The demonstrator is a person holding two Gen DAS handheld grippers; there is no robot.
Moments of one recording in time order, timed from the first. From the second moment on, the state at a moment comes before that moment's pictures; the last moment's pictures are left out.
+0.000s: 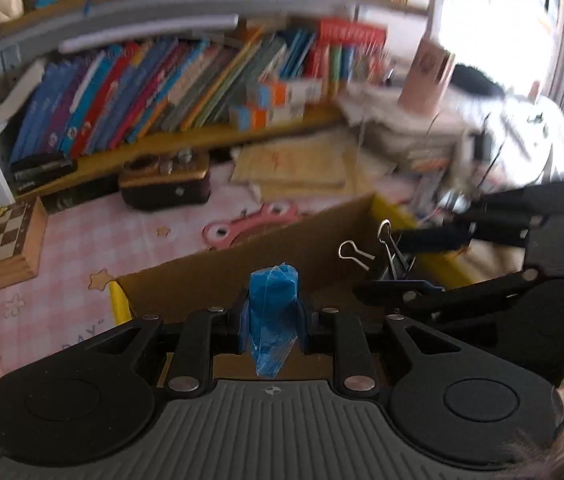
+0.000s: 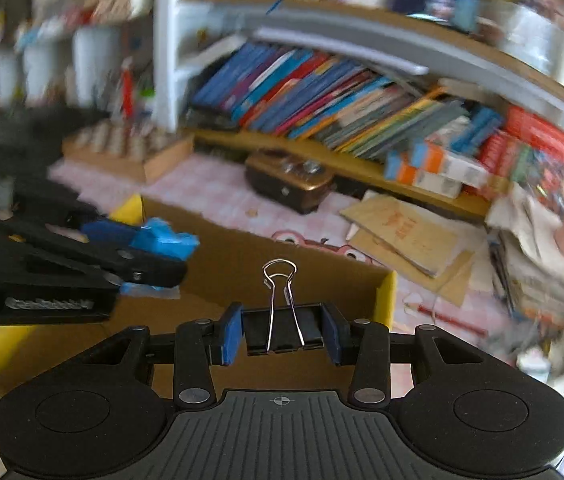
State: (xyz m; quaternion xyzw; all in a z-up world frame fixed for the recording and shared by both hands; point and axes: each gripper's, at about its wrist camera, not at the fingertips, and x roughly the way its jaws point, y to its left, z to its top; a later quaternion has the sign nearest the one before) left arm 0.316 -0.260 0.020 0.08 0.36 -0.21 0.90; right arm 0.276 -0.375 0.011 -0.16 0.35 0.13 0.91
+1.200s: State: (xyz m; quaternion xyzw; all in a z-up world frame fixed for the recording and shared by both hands) left arm 0.344 -0.267 -0.007 0.13 0.41 -0.18 0.88; right arm 0.312 -0.364 -0.023 -0.26 0.40 0.17 0.86
